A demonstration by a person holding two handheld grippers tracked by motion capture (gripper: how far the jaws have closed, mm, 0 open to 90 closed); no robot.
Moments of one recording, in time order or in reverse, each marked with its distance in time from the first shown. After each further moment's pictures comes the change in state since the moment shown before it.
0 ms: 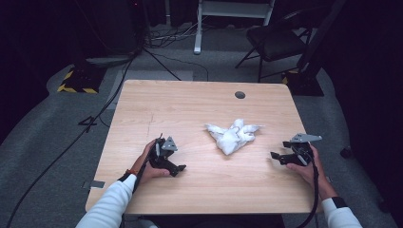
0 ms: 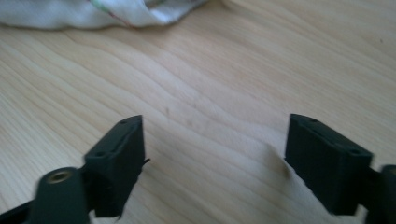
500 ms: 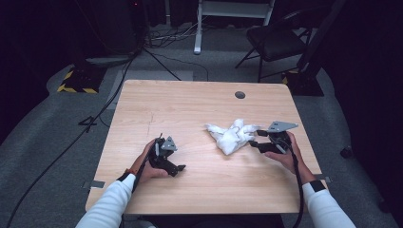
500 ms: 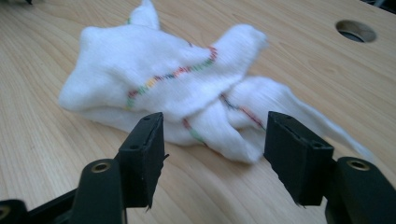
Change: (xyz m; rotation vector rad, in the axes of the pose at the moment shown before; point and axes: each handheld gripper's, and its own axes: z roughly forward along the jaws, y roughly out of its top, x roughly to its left) left arm 0.001 -0.001 -0.001 0.001 -0.005 0.002; right arm 0.045 0.067 0.035 -0.075 0.109 -0.174
